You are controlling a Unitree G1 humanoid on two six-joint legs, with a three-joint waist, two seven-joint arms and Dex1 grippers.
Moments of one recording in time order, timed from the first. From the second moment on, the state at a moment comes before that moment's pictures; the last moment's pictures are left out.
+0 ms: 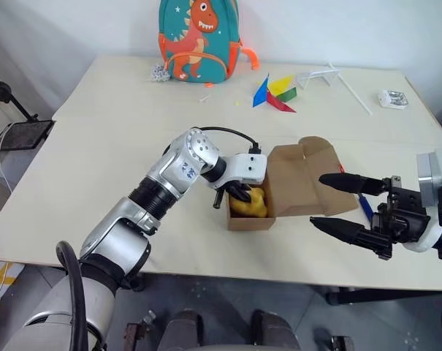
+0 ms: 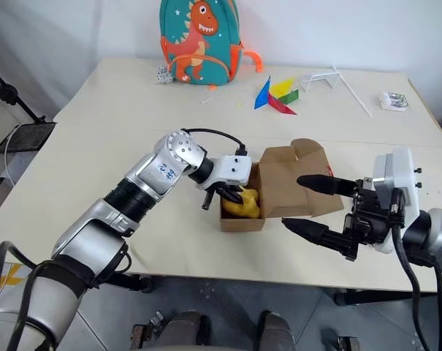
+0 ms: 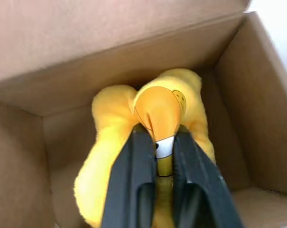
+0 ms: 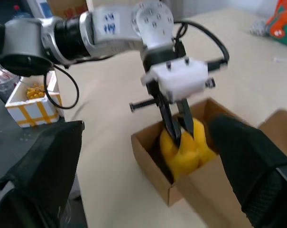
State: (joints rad) left arm -1.15 0.30 -0.51 0.48 0.08 0.36 -1.25; right arm -0.02 -0.98 -0.55 -0.61 1.12 0.71 0.88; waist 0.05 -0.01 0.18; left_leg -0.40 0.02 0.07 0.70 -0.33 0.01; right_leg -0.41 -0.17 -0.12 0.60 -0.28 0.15
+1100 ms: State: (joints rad) left arm -1.41 0.33 -0.50 0.73 0.30 -0.31 -1.16; right arm 0.08 -0.85 -0.60 -0.59 0.99 0.61 0.88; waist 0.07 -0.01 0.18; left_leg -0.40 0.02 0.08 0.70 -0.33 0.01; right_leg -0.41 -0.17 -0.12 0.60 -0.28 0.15
